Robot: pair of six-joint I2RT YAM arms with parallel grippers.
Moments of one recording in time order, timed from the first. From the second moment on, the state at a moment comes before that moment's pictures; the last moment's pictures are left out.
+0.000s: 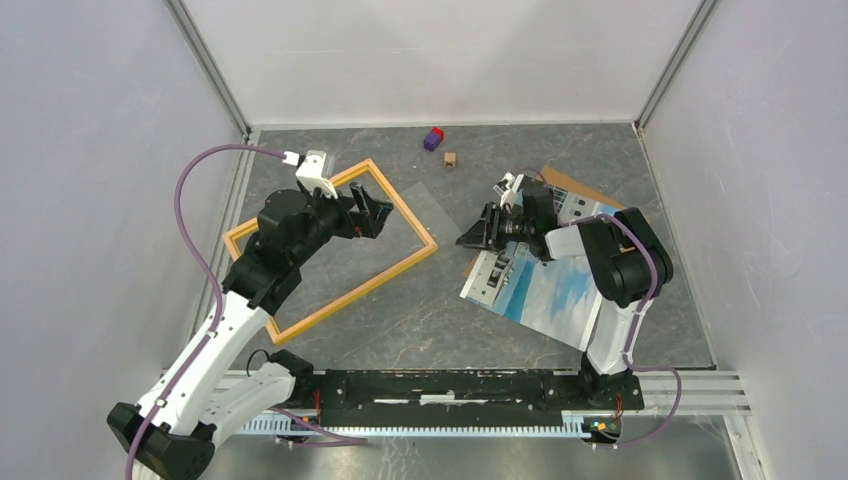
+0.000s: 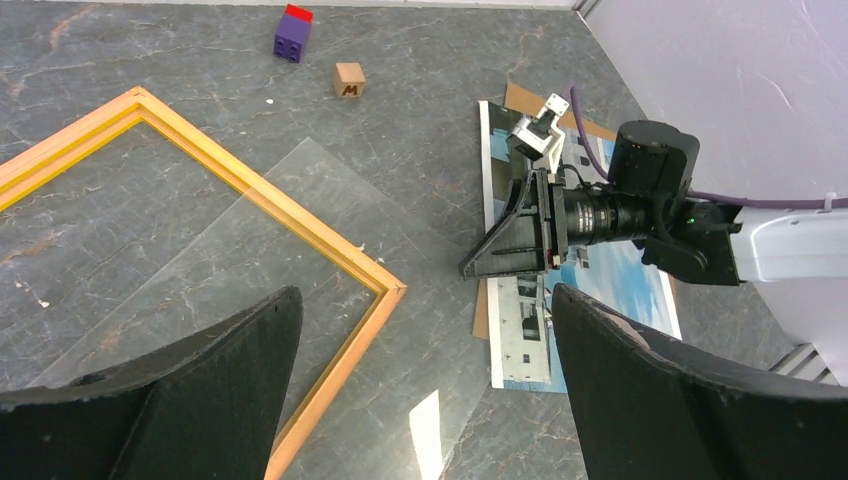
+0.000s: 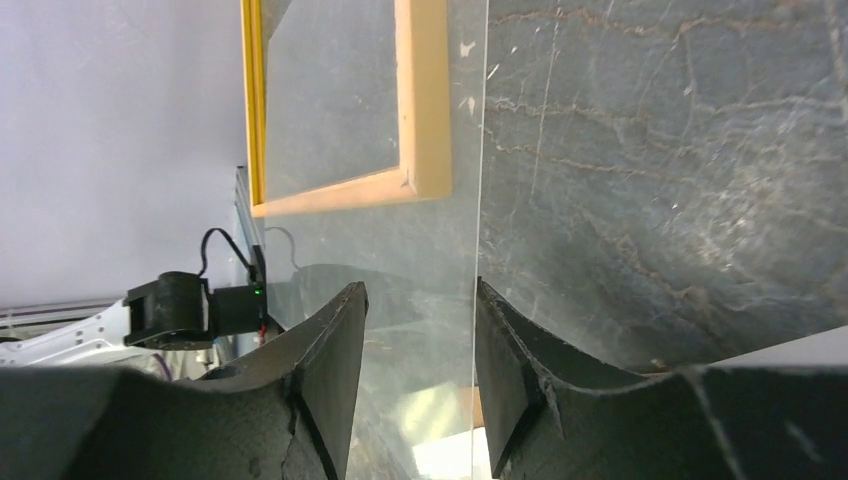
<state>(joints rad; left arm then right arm) -0.47 0.88 0.94 -0.27 0.05 -0.37 0.29 1.91 0.84 0.48 -0.85 0.65</state>
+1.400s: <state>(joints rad) -0.47 0.86 0.94 -0.27 0.06 -0.37 0.37 2.06 0.85 1.07 -0.86 0.92</state>
